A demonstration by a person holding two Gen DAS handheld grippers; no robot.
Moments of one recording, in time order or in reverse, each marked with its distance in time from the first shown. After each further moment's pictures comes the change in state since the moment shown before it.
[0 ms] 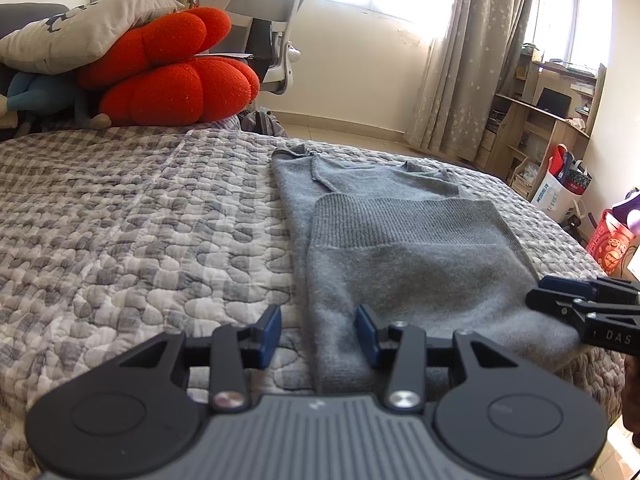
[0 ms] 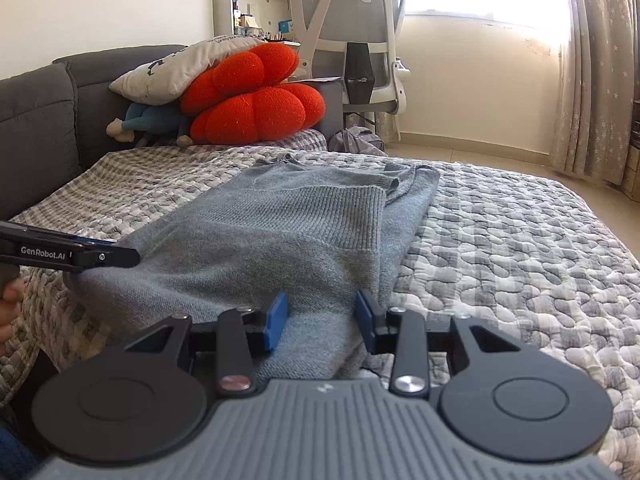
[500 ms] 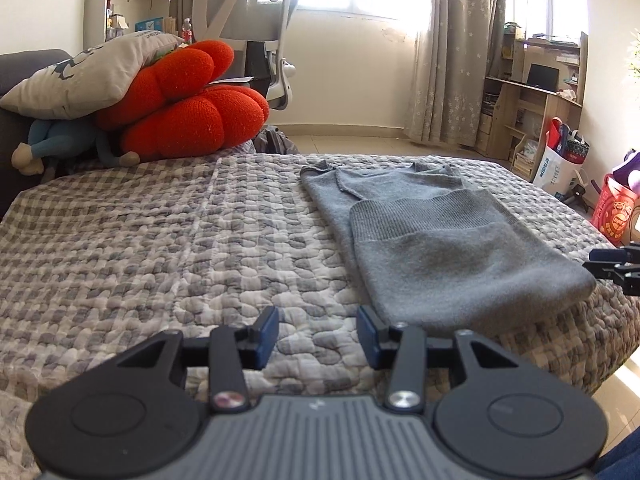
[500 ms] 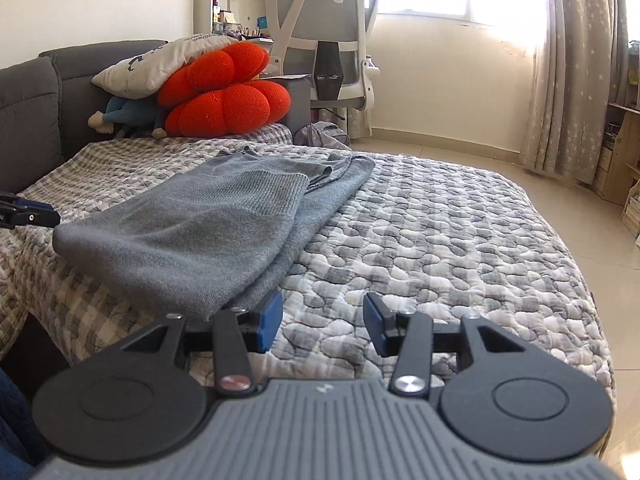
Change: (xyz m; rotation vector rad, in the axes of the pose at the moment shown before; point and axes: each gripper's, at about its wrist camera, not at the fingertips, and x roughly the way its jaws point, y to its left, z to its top) left arm -0.061 0.024 -0.001 0.133 -0.017 0.035; right arm -0.055 -0.031 -0.016 -0.032 0.005 -0.051
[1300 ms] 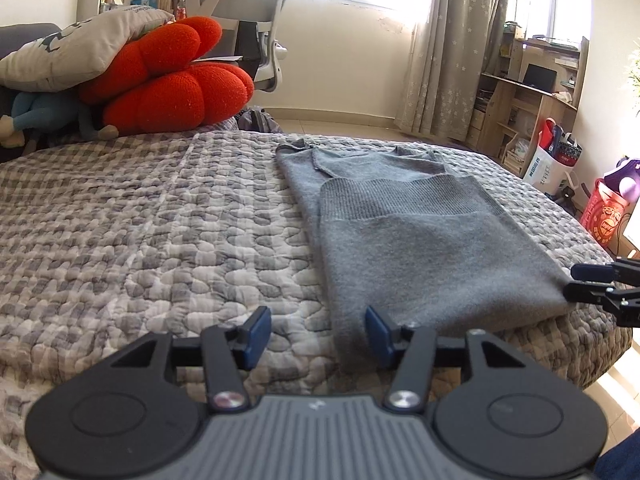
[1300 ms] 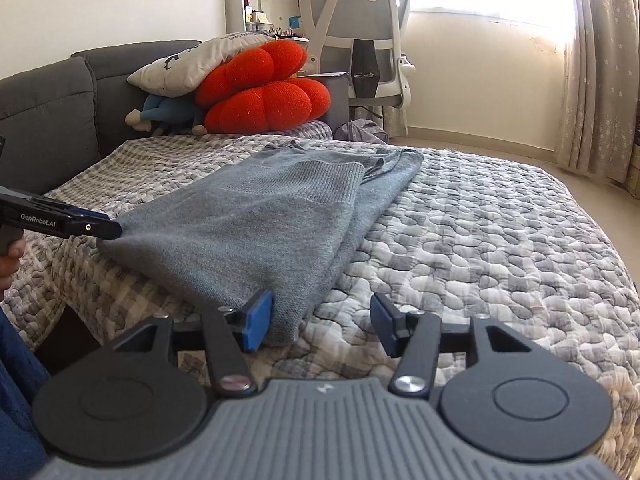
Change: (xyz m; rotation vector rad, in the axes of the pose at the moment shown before) left arm 0.016 -0.013 -0.009 -0.050 0.039 -0.039; right arm -0.002 0.015 -0.010 0.000 0.006 0.091
